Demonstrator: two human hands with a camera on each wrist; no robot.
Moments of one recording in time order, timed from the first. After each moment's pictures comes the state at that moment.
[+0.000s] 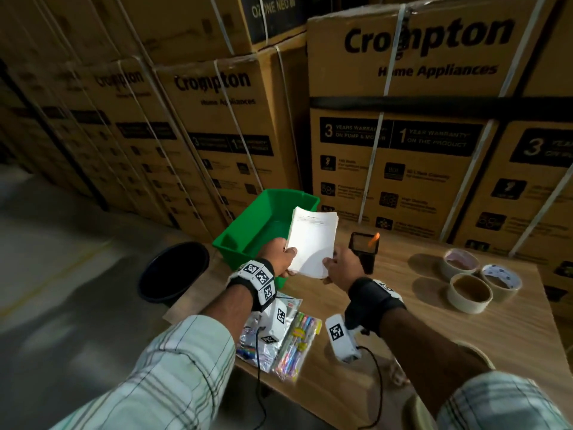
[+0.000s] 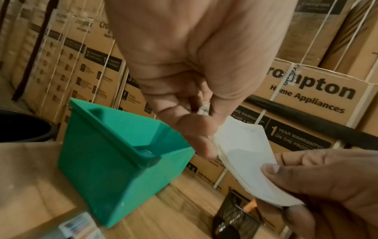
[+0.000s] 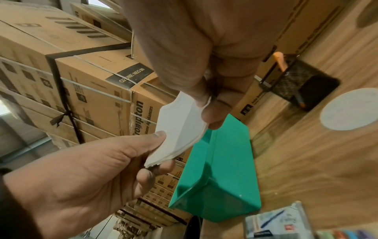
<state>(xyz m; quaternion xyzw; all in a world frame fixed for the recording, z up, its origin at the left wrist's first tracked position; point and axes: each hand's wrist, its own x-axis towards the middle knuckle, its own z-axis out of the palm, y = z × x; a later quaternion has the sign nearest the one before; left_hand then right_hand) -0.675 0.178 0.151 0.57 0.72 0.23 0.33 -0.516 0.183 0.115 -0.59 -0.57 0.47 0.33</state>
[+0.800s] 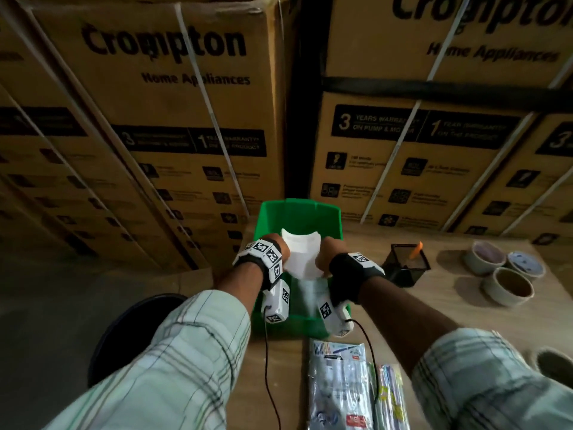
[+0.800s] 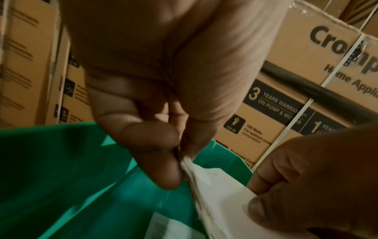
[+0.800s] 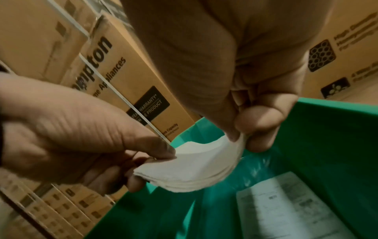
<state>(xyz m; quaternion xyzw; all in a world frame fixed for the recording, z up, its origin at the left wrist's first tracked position) -0.843 0.407 0.111 0.70 0.65 -0.04 0.29 -0.706 0.372 0.107 -0.77 -0.59 0.24 -0.02</state>
